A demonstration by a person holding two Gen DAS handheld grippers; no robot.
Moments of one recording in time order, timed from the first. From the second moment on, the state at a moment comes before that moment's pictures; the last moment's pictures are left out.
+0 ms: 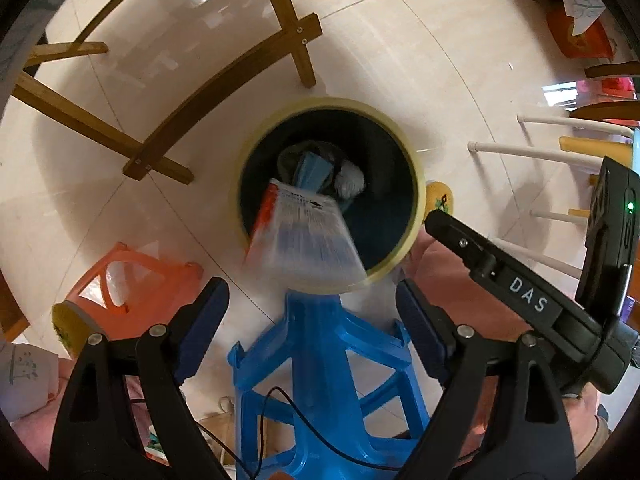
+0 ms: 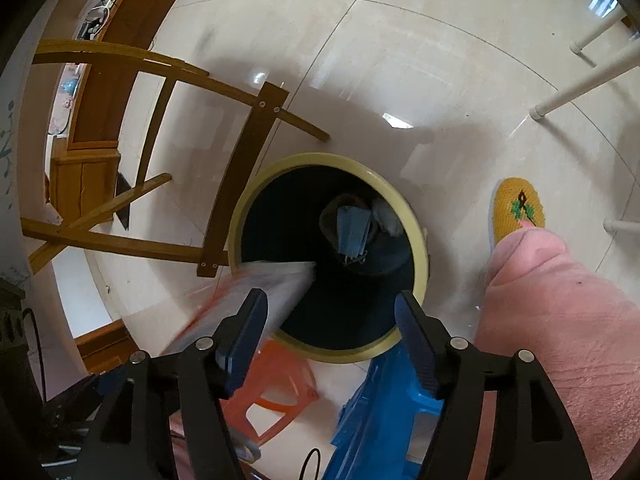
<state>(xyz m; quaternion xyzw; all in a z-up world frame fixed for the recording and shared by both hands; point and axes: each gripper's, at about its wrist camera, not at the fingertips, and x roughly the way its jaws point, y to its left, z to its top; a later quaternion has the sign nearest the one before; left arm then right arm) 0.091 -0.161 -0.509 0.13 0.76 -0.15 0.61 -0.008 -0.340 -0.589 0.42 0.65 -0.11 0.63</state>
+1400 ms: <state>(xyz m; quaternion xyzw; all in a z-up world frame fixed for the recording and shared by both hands) -0.004 -0.103 -0.311 0.13 0.64 -0.19 0.73 -0.053 -0.255 -0.414 0.27 0.57 -0.01 0.78</state>
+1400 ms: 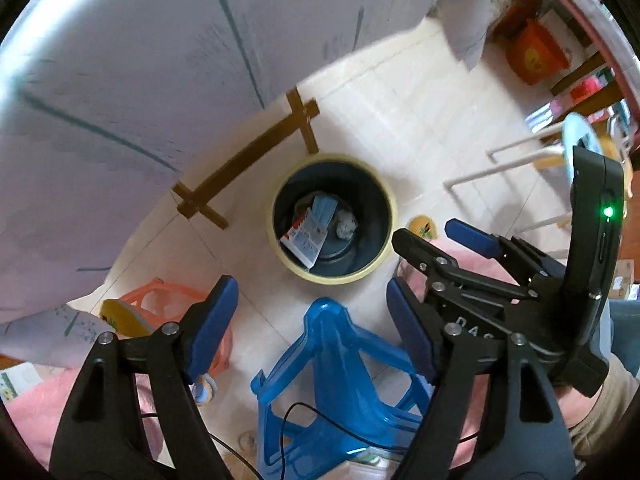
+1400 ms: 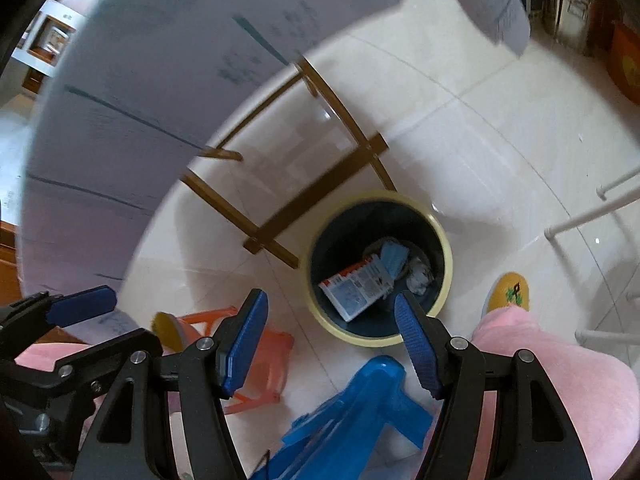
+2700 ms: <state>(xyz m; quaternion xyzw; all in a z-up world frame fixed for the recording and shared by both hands) 0.044 0.066 0.001 -0.04 0.47 -0.08 0.88 0.052 -0.172 0.002 0.12 0.40 0.13 0.90</state>
